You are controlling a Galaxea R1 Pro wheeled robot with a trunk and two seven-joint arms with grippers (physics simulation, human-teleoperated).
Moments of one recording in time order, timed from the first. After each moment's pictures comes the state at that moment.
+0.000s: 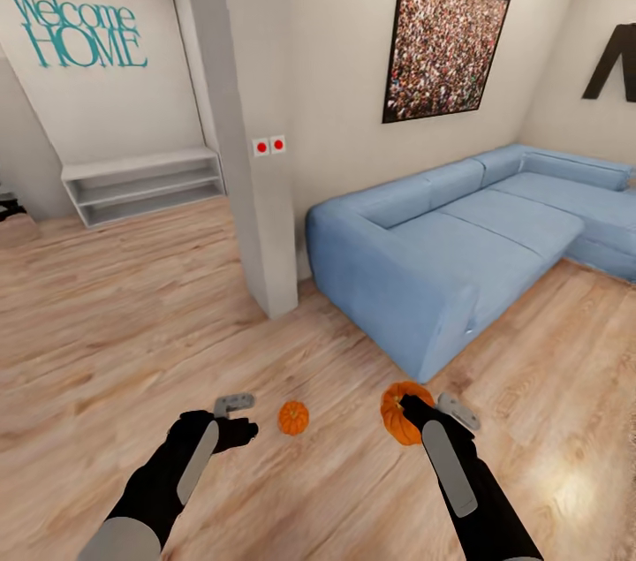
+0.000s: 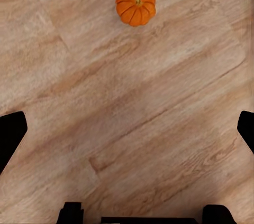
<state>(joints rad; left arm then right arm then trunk) -0.50 -0.04 -0.06 -0.91 0.27 0.76 0.15 -0.39 0.09 0.00 -1.15 -0.67 0.39 -0.64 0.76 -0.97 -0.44</state>
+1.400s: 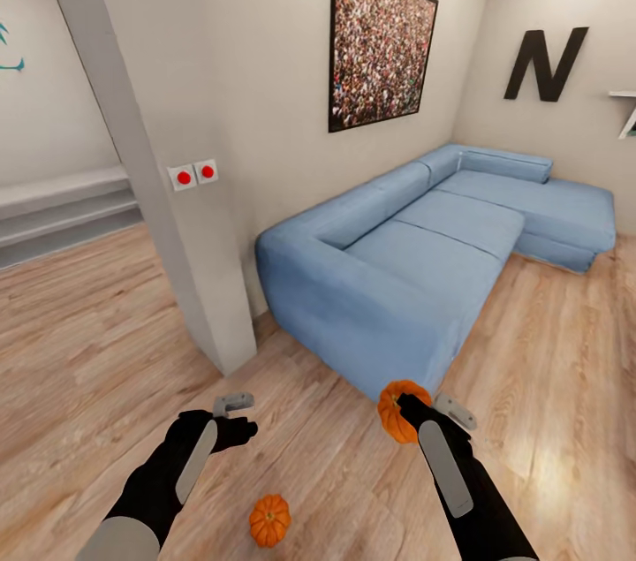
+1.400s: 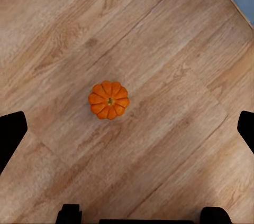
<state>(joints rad) -0.50 -0.03 -0.06 -0.91 0.27 0.76 0.15 -0.39 0.11 0.01 -1.15 -0.67 0.37 -0.64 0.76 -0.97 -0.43</state>
